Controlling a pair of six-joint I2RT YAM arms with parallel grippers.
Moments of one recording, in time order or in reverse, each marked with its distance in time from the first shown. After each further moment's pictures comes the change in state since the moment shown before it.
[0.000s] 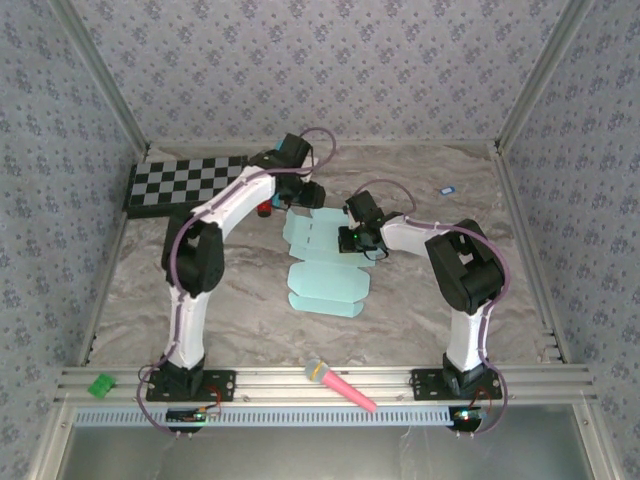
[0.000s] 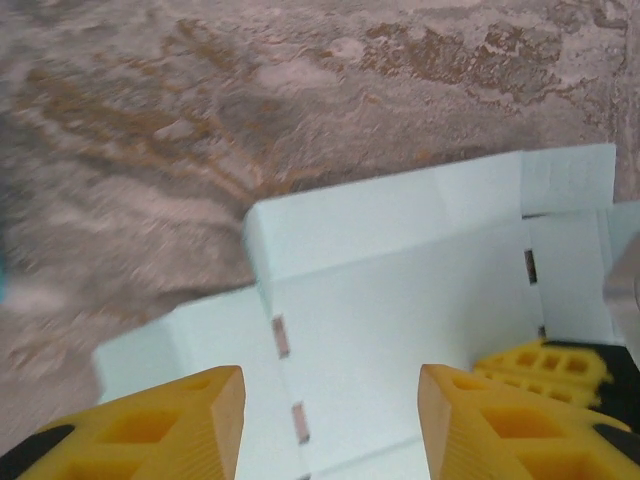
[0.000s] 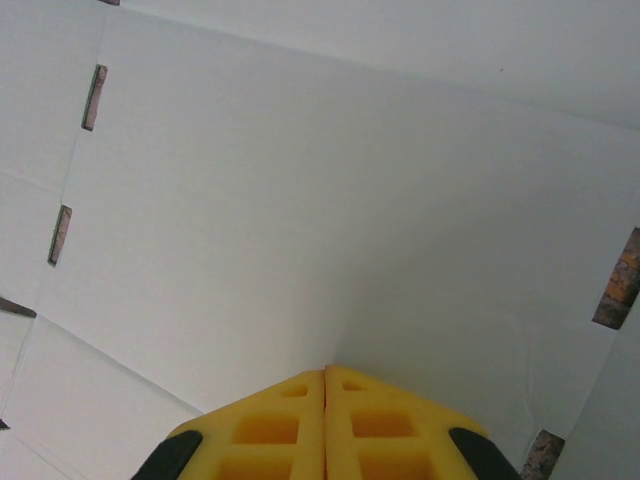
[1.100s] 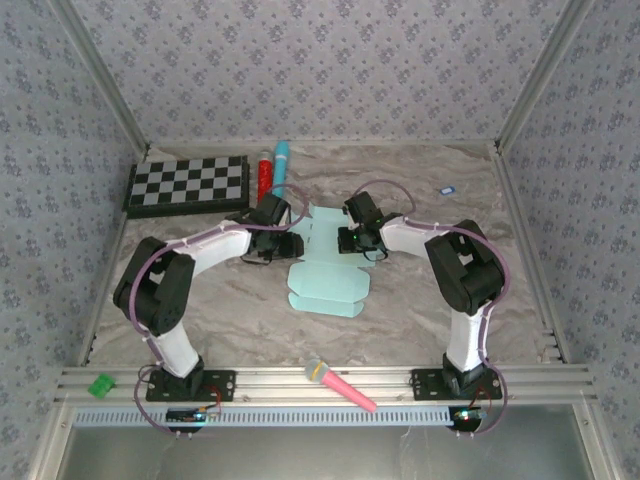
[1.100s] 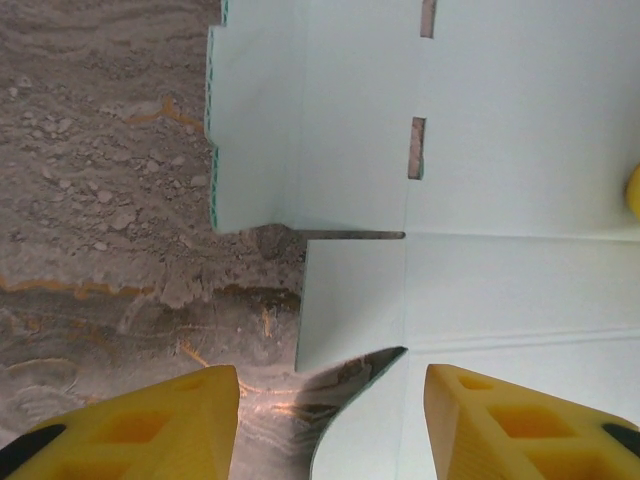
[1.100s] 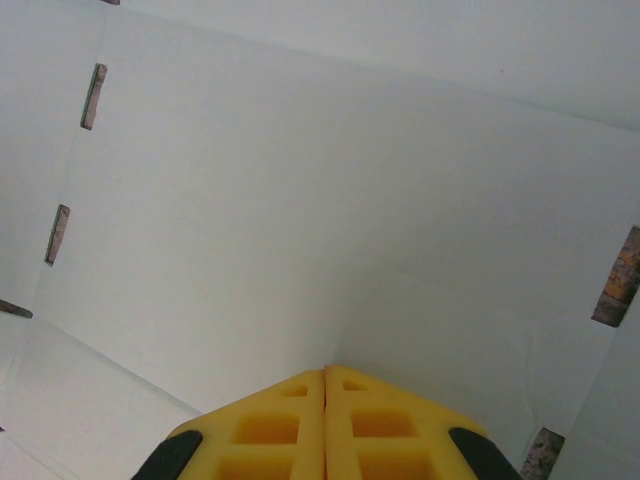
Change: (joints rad) left arm -0.023 -0.331 -0.752 0.372 0.000 -0.301; right arm 0.008 -0.004 -0.006 0.005 0.016 0.000
